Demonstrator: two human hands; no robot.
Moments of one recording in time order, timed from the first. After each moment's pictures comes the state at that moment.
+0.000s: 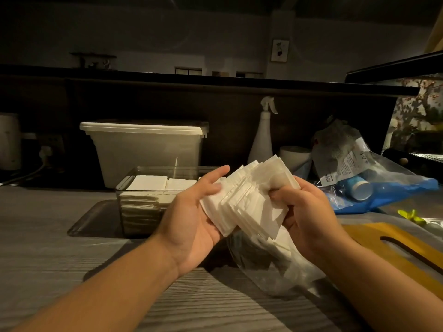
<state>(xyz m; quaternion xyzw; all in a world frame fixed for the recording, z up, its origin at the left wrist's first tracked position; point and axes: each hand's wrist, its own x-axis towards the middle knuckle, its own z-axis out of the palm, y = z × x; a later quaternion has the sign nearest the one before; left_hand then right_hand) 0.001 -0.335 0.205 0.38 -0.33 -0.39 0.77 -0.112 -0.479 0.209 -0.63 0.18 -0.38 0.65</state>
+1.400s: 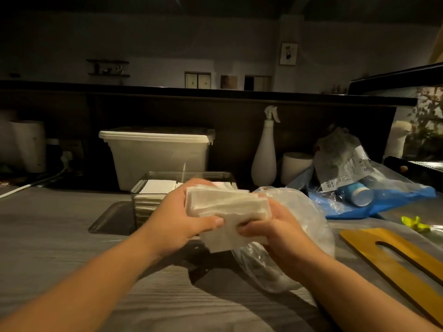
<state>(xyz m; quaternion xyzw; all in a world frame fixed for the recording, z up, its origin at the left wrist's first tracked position) 0.026 -0.303 0.206 0.63 -0.47 -0.13 0.60 -0.113 -0.459 0.193 -0.73 0.07 -0.26 0.63</state>
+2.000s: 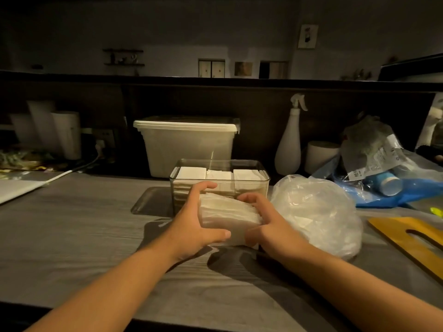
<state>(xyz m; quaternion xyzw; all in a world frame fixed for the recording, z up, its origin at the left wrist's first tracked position) 0.039 -0.259 0.170 0.66 -0.43 -0.15 0.59 -0.083 -0.410 0.174 -0.79 0.06 -0.16 0.59</state>
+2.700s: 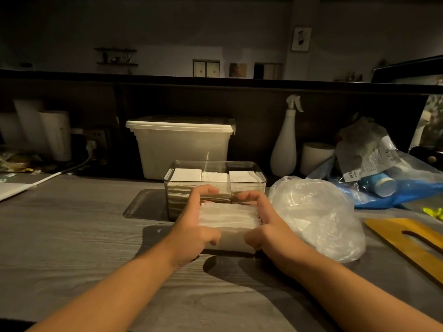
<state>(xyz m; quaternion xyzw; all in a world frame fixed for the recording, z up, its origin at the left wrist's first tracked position) 0.037 -0.266 0.171 0.65 -0.43 -0.18 0.60 -0.078 -0.414 0.172 -0.75 0.08 -0.16 0.64</state>
